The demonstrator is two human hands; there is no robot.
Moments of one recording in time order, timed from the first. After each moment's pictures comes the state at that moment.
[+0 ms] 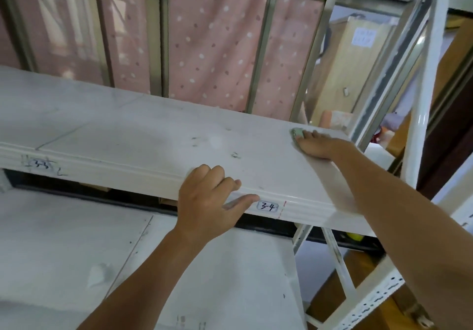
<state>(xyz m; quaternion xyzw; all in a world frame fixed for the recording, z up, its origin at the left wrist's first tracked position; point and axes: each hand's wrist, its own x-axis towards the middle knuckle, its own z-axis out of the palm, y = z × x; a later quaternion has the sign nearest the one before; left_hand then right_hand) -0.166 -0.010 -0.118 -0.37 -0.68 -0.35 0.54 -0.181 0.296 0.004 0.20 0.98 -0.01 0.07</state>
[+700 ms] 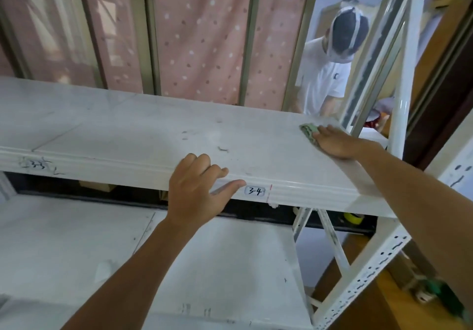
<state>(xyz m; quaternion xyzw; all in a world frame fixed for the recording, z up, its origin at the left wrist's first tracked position) -0.161 -0.012 -0.116 -0.36 -0.69 -0.35 0.52 -0.116 0.326 -0.002 0.21 0.98 0.05 0.05</state>
